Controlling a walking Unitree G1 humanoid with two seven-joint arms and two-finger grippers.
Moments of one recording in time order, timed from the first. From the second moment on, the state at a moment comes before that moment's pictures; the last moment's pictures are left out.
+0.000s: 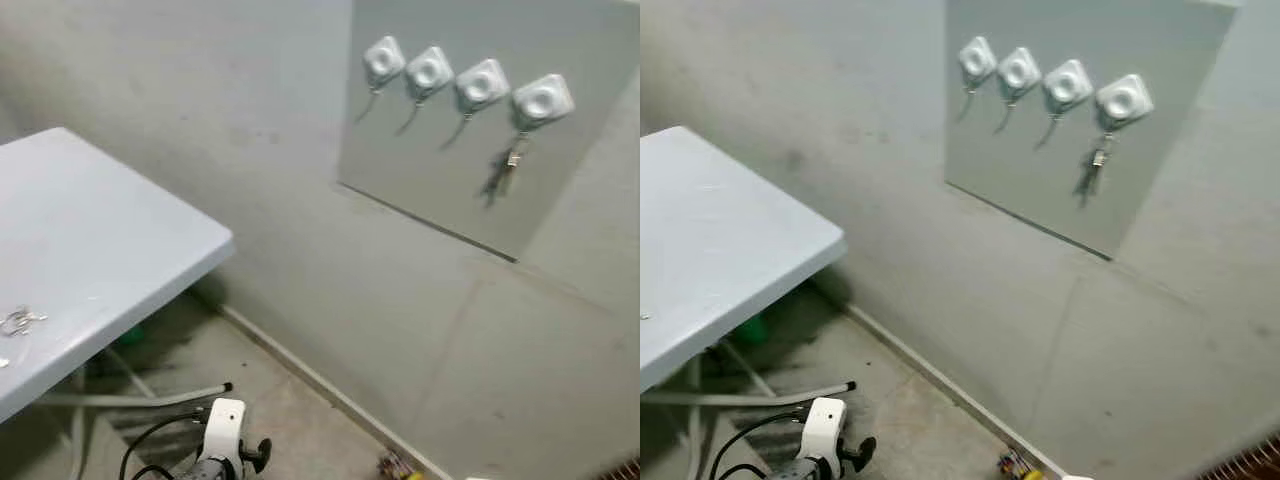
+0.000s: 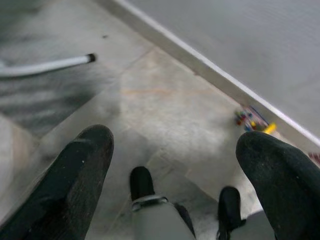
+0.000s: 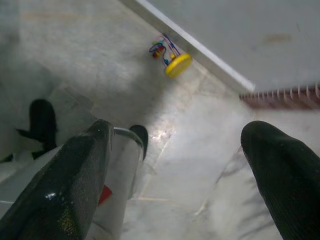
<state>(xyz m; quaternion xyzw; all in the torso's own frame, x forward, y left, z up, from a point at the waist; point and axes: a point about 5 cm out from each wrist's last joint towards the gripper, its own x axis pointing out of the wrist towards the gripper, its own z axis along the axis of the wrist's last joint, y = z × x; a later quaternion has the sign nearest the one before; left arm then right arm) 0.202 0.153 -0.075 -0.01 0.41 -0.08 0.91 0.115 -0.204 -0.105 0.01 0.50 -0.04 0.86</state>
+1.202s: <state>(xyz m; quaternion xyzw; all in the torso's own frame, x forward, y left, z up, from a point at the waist) 0.198 0.154 -0.077 -0.02 0.42 -0.07 0.90 0.113 -0.205 -0.106 0.02 0.51 -0.04 0.86</state>
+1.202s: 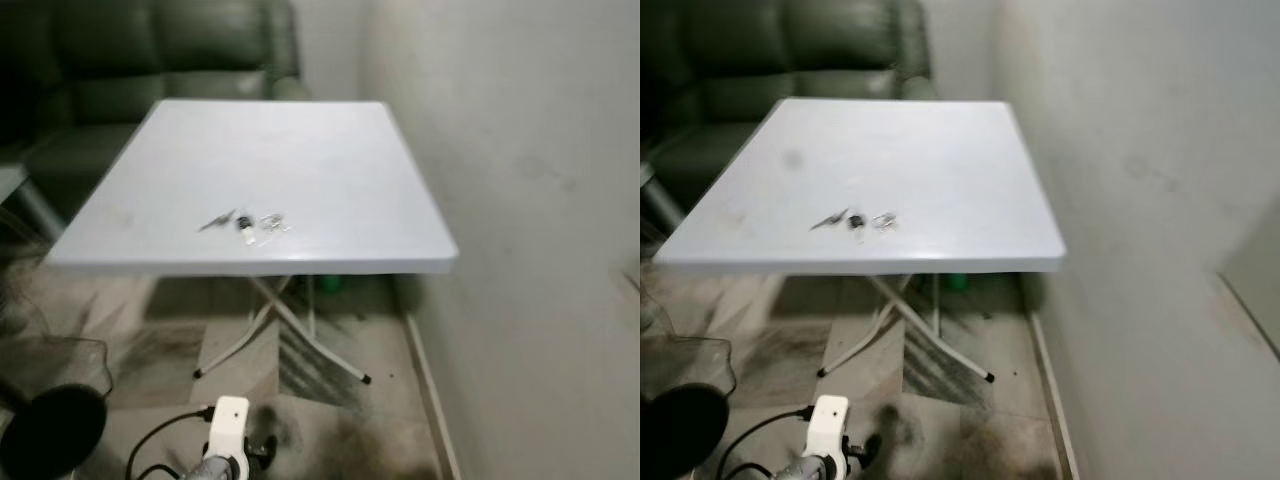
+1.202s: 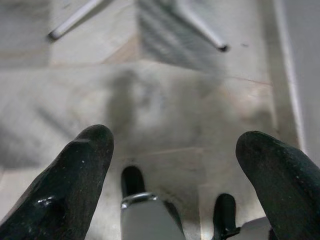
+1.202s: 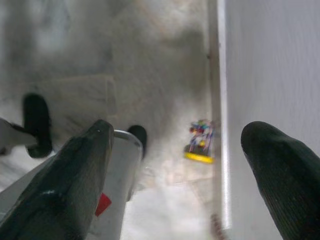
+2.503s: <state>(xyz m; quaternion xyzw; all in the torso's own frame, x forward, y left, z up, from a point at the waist) 0.209 0.159 -0.071 0.00 0.41 -0.08 0.91 0.119 -0.191 -0.106 0.03 0.50 -0.03 0.87</state>
